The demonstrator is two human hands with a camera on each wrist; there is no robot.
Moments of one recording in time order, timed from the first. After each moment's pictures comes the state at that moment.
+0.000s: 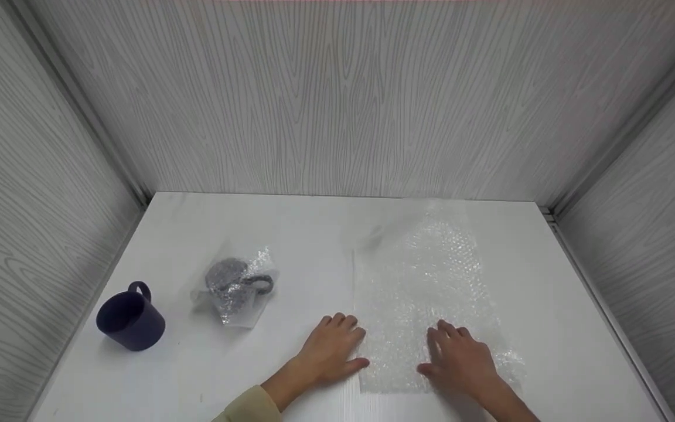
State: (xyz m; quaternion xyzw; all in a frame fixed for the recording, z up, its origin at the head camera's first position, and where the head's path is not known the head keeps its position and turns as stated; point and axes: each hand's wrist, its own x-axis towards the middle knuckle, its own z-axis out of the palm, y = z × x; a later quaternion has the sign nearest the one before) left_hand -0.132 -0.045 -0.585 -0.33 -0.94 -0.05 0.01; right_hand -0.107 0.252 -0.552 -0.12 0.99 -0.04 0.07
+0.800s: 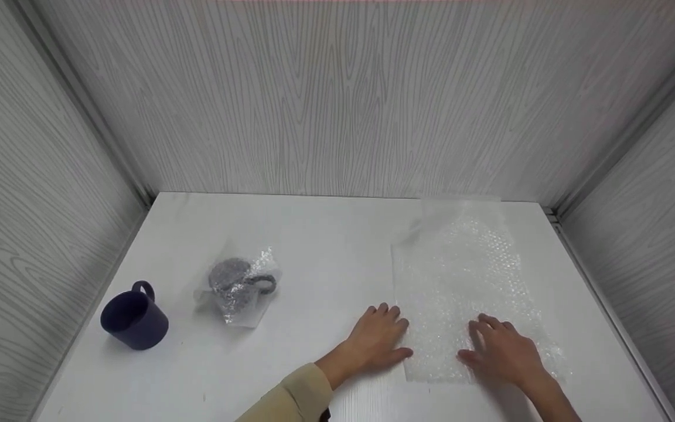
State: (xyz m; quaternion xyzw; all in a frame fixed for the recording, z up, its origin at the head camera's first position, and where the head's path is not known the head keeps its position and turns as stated) left_hand -0.156 0.034 -0.578 -0.35 -0.94 -0.01 0.01; right_hand -0.128 0.325 -0.551 -0.08 0.99 -0.06 0.09
